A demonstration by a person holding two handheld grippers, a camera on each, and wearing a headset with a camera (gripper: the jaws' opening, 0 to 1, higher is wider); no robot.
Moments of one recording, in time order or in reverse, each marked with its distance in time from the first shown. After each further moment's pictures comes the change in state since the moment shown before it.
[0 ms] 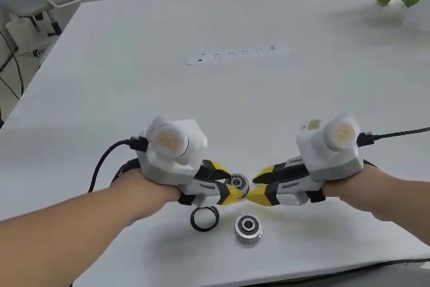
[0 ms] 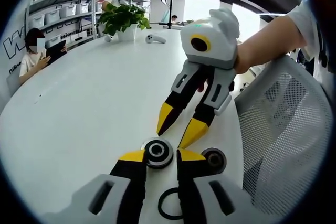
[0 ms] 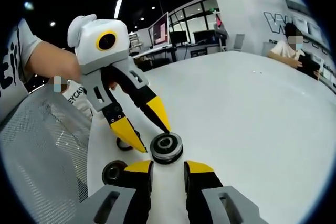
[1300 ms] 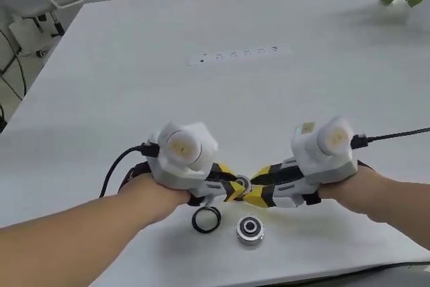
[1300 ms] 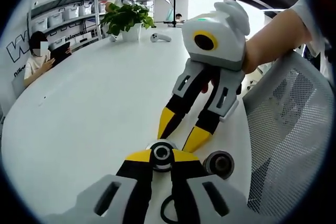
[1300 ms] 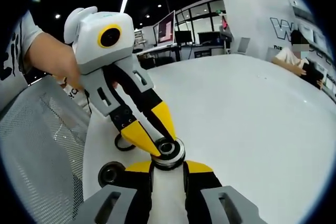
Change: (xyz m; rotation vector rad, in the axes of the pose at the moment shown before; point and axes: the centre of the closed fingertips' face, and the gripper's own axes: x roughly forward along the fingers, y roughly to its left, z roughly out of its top) left arm 0.009 0.006 0.000 0.014 0.007 0.066; right arm 0.010 0.000 0.002 -0.066 0.013 -0.002
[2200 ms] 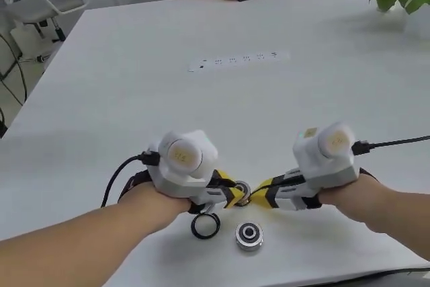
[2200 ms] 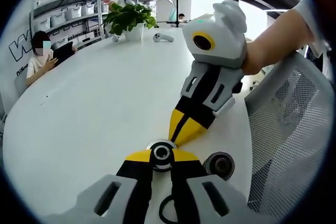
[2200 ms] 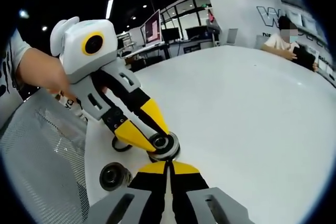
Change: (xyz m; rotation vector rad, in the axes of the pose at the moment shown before) left arm 0.000 -0.001 0.000 -0.005 0.003 0.025; right arm -0.007 -0.005 -0.006 0.160 -0.001 -0.030
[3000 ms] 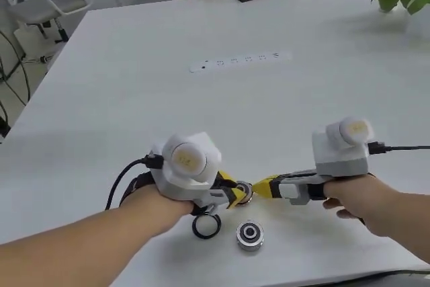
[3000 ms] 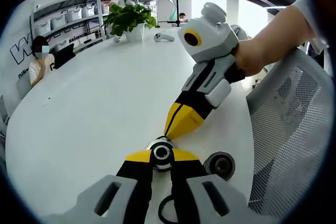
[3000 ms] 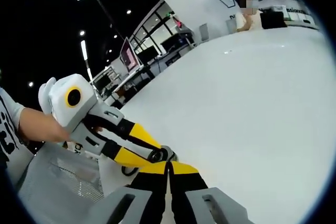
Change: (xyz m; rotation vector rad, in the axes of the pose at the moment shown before) left arm 0.000 0.000 0.001 0.014 0.001 0.028; right arm -0.009 0.000 0.016 0.325 -0.150 0.040
